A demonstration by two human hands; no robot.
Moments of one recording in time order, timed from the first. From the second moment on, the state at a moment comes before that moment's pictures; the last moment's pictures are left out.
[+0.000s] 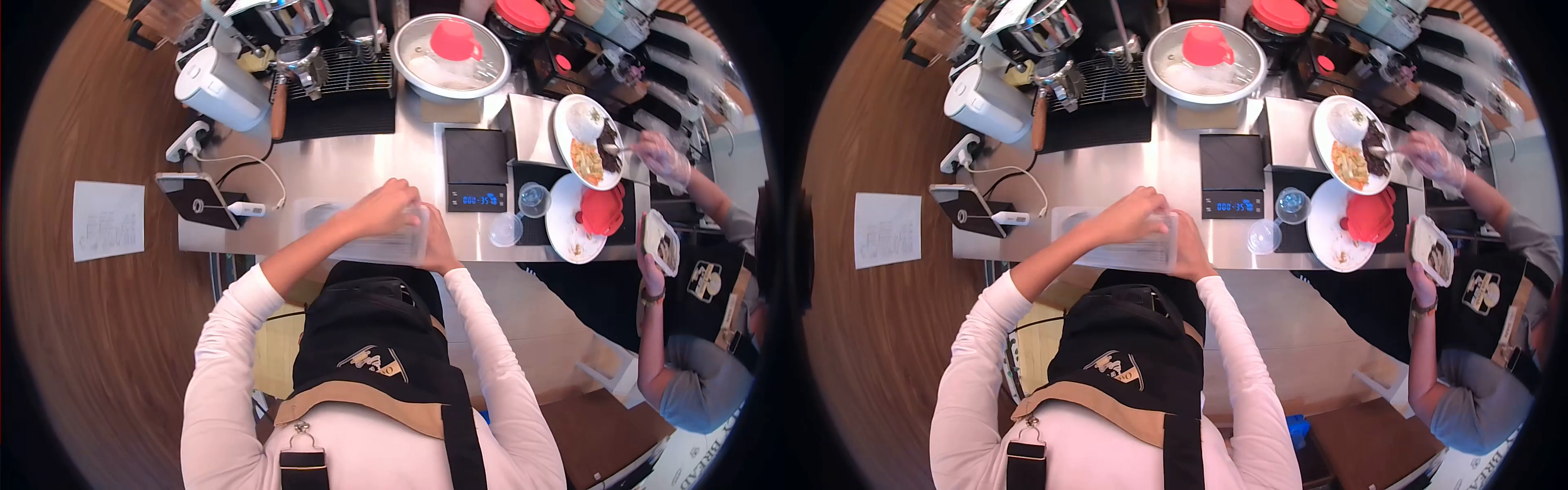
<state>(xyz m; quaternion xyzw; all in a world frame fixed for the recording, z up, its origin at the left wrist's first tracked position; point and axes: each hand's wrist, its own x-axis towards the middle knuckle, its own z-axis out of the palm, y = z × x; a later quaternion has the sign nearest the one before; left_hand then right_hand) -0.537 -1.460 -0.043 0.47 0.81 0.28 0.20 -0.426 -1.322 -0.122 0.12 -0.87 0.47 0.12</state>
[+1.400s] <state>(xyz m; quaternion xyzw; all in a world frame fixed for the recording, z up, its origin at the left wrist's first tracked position) -0.612 -1.572 -0.080 0.42 0.85 0.32 -0.01 -0.169 -1.333 -0.100 -0.40 -0.78 0.40 0.26</state>
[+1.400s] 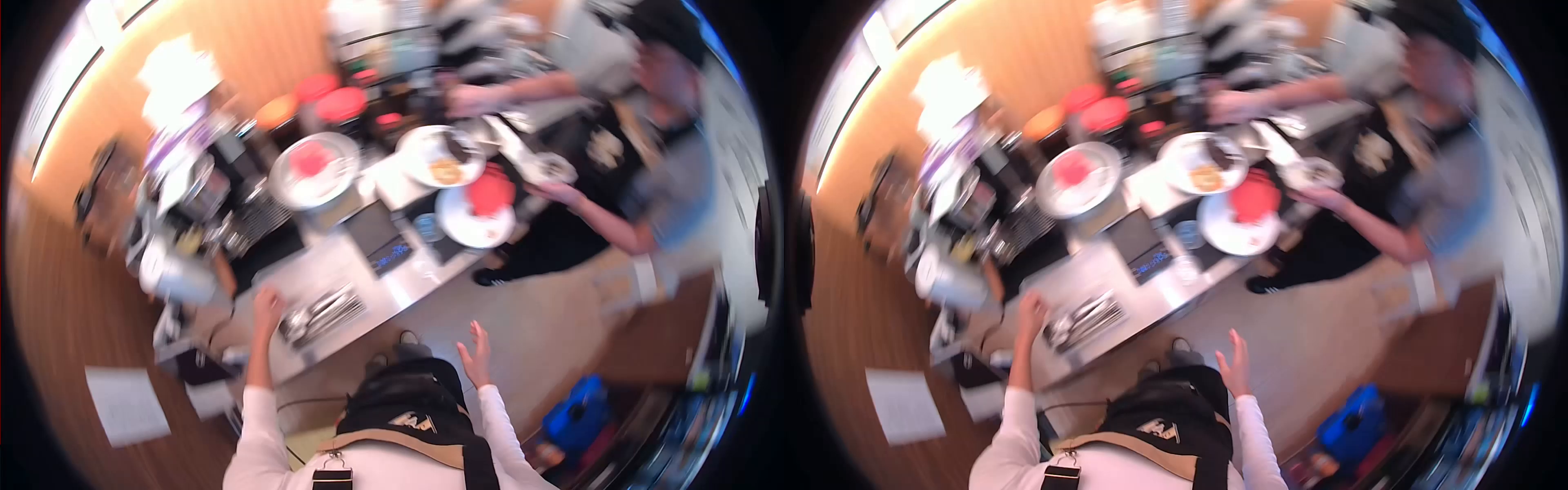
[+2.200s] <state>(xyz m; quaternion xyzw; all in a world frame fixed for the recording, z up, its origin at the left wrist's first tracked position) -0.080 -1.128 -0.280 0.75 0.42 -0.23 0.45 0.387 -1.346 -0.230 -0.63 0.08 0.53 0.56</state>
